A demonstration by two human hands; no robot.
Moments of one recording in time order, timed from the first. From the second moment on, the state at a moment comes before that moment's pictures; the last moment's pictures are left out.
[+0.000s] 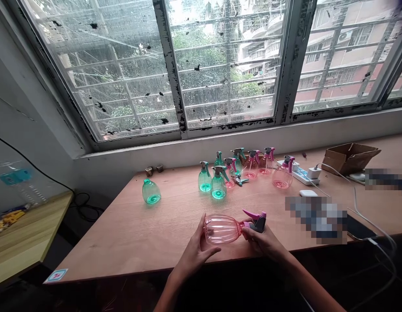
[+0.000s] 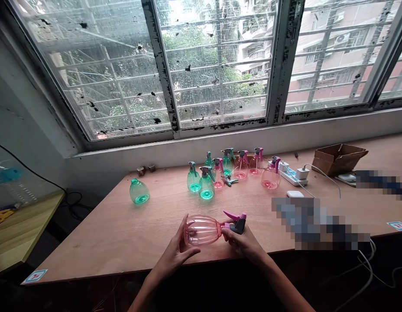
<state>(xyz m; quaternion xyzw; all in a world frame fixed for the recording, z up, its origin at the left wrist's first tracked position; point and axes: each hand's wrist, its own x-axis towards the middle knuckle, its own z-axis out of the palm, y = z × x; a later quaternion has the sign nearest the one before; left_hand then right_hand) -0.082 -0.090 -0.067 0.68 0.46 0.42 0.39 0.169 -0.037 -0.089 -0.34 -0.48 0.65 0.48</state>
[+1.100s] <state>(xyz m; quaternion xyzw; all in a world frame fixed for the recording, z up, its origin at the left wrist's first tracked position) -0.084 -0.091 -0.069 0.68 0.47 0.40 0.39 0.171 -0.033 -0.099 -0.33 -0.49 0.65 0.48</state>
